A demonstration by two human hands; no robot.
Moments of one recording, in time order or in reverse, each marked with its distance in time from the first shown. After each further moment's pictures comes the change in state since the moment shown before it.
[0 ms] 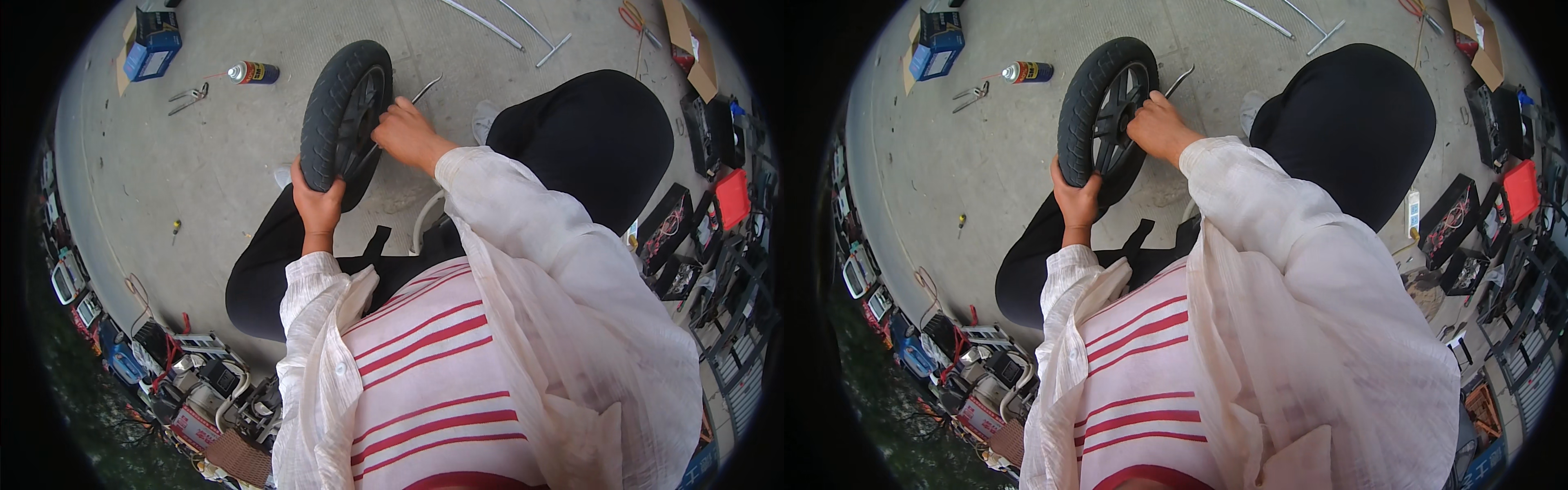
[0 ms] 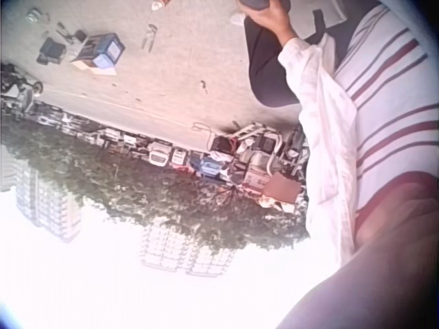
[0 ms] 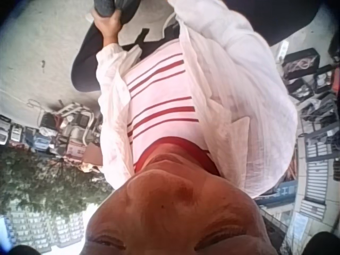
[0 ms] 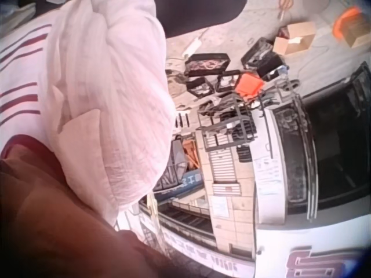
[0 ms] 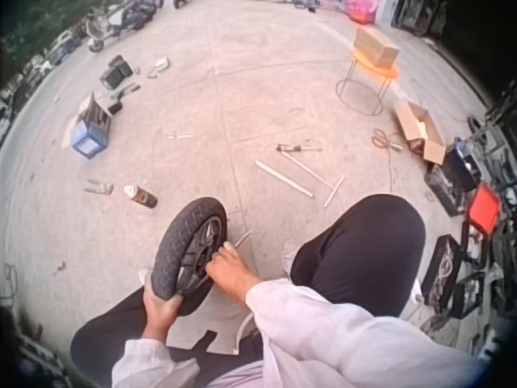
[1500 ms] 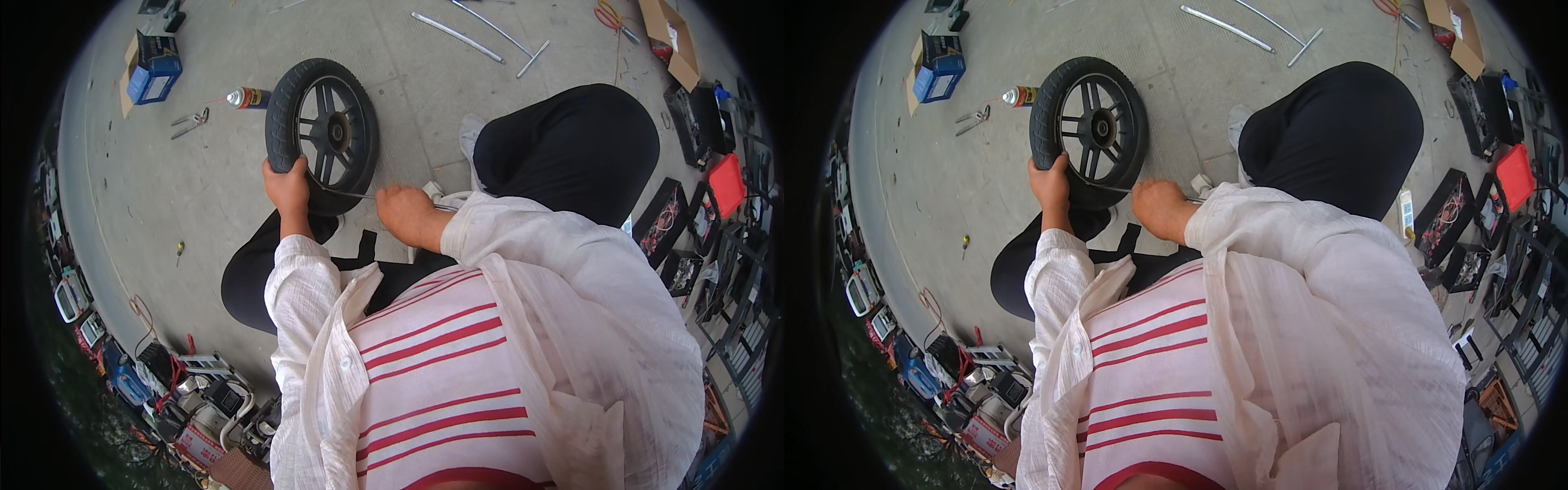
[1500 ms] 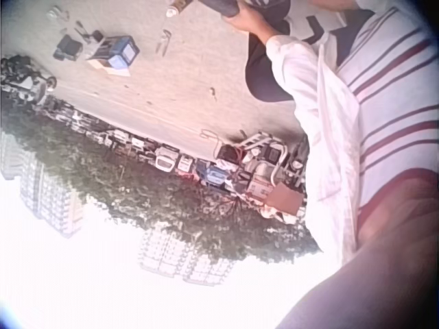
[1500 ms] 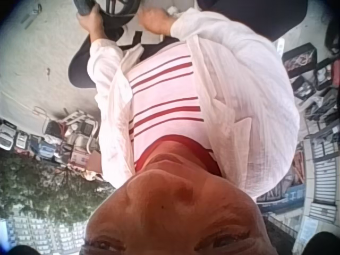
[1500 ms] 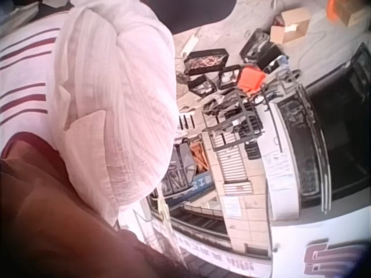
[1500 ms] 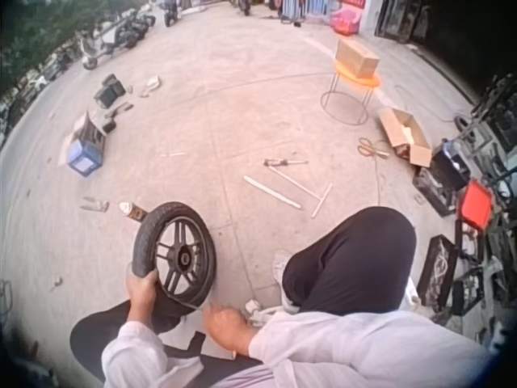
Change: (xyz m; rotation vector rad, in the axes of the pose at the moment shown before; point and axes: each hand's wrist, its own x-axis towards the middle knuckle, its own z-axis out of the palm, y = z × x) left_hand 0.067 0.000 0.000 -0.028 0.195 -0.193; right_hand -0.078 -0.078 -0.032 0.093 -0.282 0.154
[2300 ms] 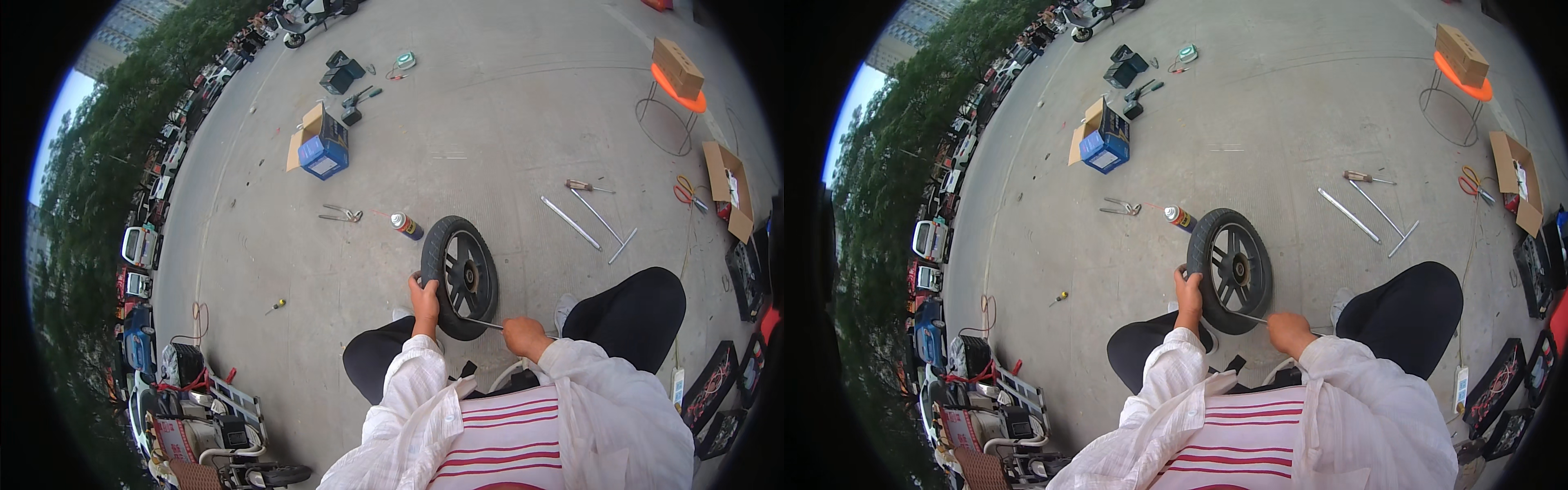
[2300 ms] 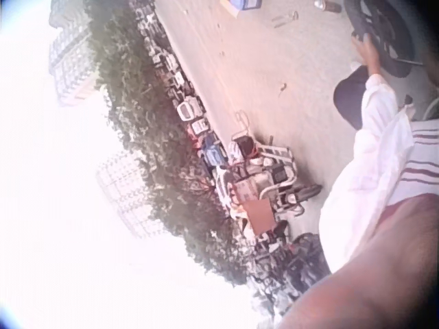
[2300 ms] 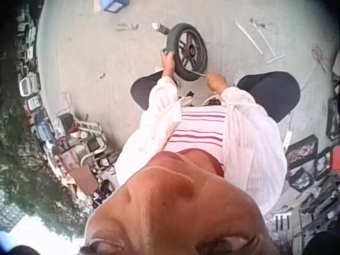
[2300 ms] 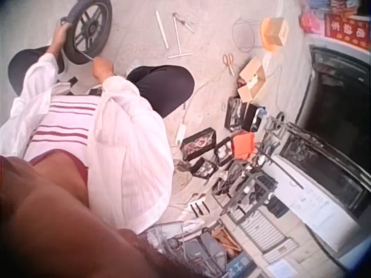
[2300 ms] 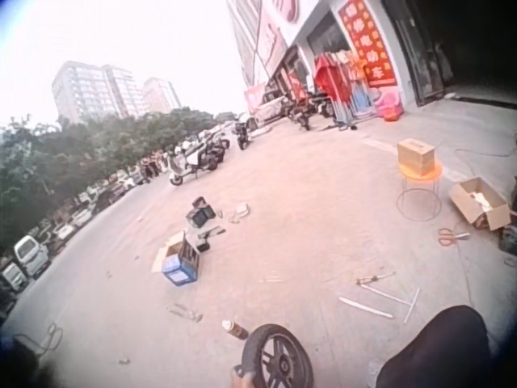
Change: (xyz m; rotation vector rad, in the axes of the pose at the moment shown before) left_hand 0.013 -0.002 -0.003 -0.458 -0.009 -0.122; right_hand 0.017 0.044 -0.028 0.163 -0.142 0.108
